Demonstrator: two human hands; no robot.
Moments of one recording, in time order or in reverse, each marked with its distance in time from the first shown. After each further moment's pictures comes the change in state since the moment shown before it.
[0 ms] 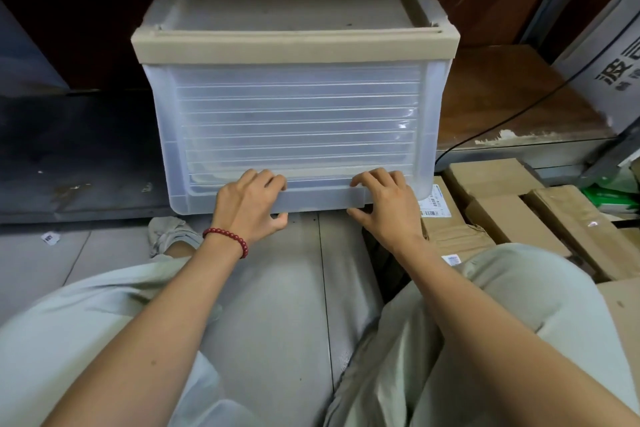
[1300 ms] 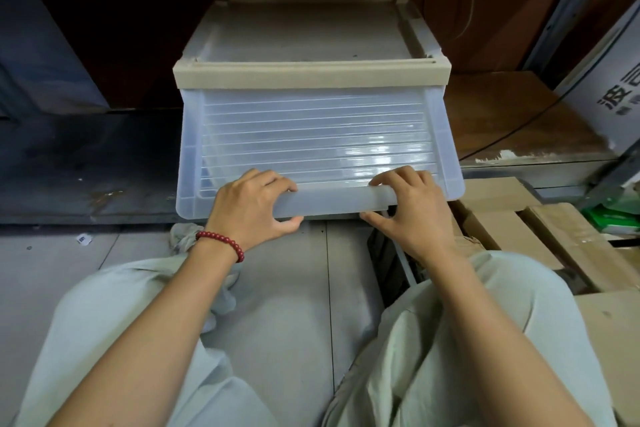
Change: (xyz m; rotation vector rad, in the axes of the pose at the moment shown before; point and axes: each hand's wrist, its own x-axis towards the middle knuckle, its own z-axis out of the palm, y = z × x) left_hand -0.012 0.012 -0.074 -0.160 0.100 -0.012; right_hand -0.022 -0.019 -0.085 0.028 0.007 -0.007
